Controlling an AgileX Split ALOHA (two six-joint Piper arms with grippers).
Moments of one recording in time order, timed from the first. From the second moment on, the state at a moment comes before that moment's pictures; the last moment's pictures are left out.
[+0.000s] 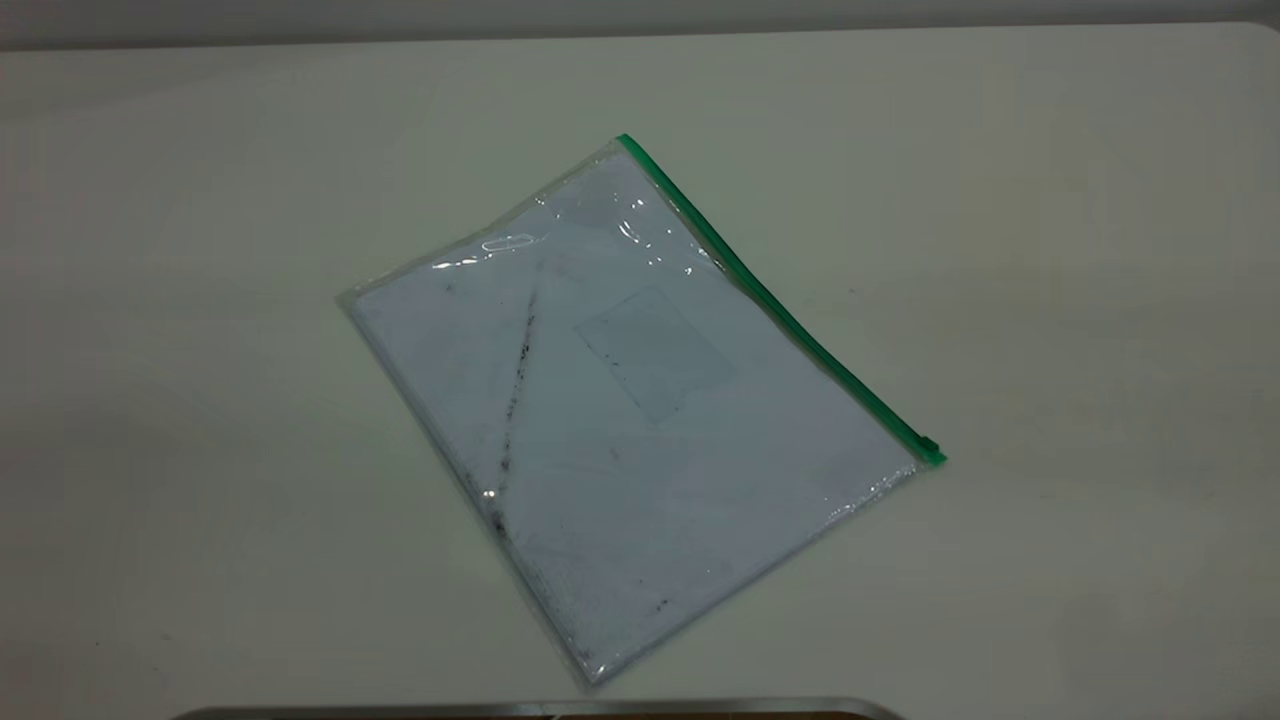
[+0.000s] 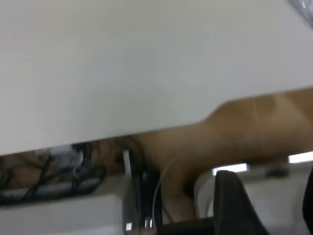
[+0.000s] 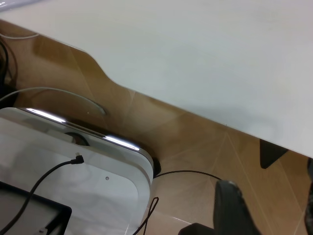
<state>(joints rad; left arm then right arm) -0.36 0.45 -0.55 0.09 1.17 -0.23 0.28 0.66 -0.48 0.08 1.09 -0.10</state>
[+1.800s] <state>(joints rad) 0.18 -0.02 -0.49 0.01 1.14 0.04 0.09 -0.02 -0.48 0.10 1.13 -0.10</state>
